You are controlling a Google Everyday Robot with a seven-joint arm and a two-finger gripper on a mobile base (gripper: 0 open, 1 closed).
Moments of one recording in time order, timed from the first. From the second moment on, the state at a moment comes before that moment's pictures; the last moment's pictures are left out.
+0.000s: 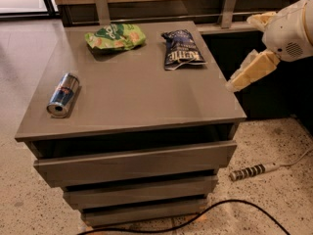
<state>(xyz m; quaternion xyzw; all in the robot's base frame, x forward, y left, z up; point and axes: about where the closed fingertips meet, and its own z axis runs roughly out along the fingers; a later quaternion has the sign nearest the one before) 0.561 -0.195 0.966 -0.54 0.73 0.05 0.41</state>
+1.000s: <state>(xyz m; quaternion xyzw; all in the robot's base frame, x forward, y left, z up) 0.579 -0.183 0.960 -0.51 0.73 0.06 0.44</state>
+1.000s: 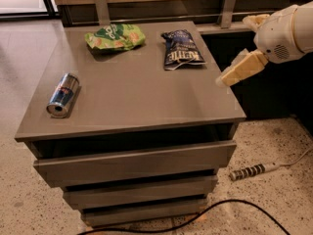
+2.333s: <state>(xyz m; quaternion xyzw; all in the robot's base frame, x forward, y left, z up) 0.731 -0.084 0.923 -0.47 0.68 0.14 0.54</state>
